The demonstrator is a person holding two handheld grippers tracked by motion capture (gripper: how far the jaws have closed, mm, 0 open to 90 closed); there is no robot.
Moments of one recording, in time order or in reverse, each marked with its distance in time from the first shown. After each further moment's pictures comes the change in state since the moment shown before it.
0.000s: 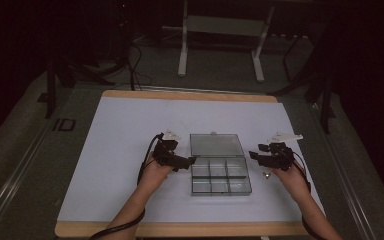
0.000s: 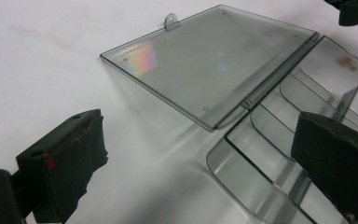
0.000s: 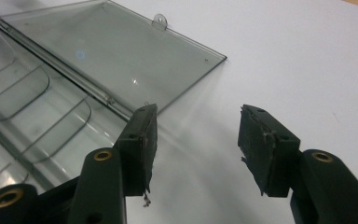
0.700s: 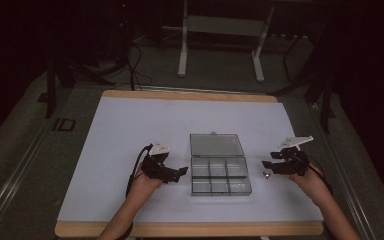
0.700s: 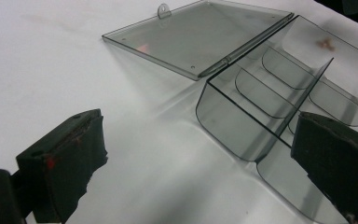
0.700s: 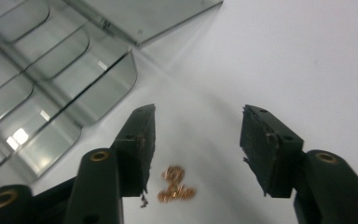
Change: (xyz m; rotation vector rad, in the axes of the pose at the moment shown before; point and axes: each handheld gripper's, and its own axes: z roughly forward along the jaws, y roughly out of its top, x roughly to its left) left arm -0.005 -0.035 -0.031 -0.059 -0.004 0.035; right arm -0.015 -0.013 -0.032 0.162 0.031 -0.074
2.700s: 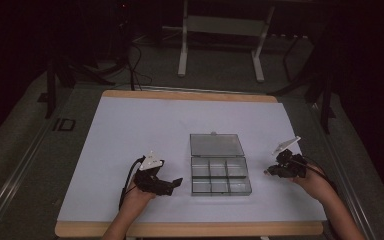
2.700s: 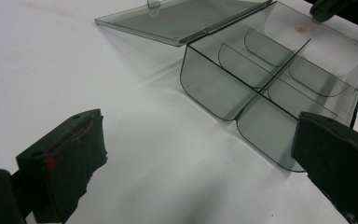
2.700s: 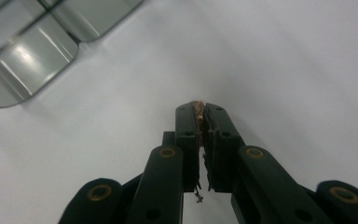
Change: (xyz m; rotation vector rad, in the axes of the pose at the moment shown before) left arm -0.009 -0.031 -0.018 -0.041 -0.016 0.014; right arm -0.001 -0.003 0.010 0.269 0.054 -0.100
